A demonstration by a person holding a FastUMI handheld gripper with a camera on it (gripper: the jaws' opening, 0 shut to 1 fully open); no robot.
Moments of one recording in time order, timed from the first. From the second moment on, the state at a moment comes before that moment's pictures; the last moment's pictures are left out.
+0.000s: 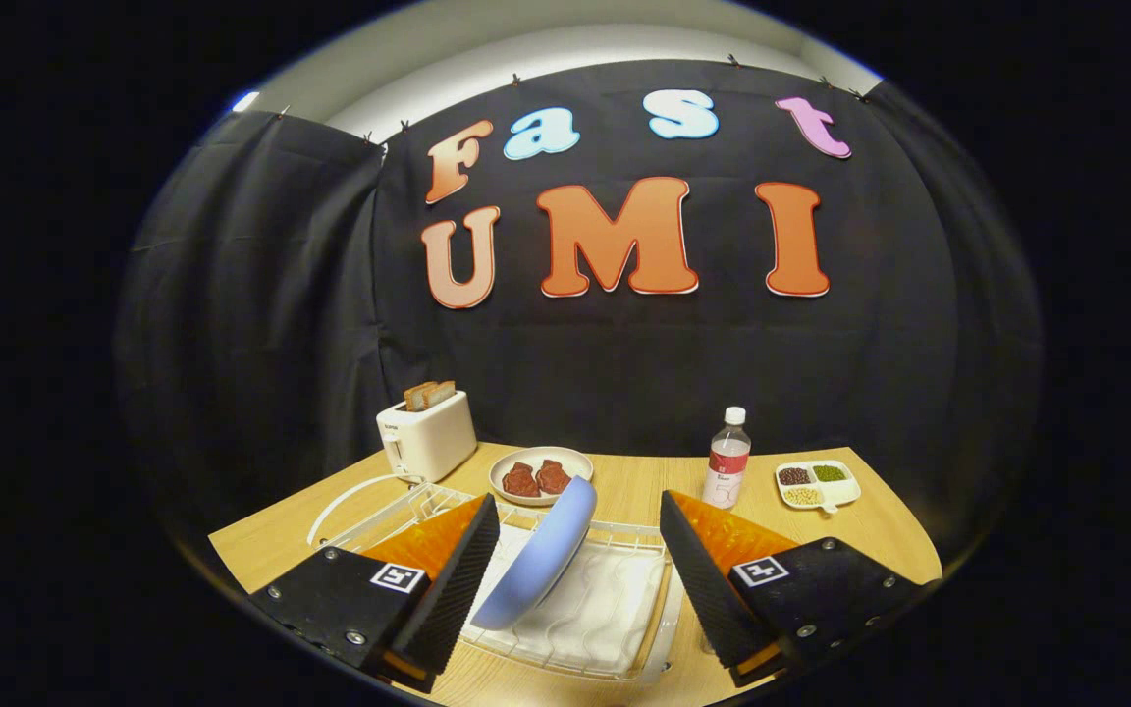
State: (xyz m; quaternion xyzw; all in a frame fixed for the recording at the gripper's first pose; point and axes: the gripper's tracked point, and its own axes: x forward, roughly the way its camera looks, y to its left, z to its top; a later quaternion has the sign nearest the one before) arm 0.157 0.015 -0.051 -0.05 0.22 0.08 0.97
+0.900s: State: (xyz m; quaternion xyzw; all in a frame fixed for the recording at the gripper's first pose) arm 0.187 0.023 -0.166 0.06 0.51 -0.02 0.86
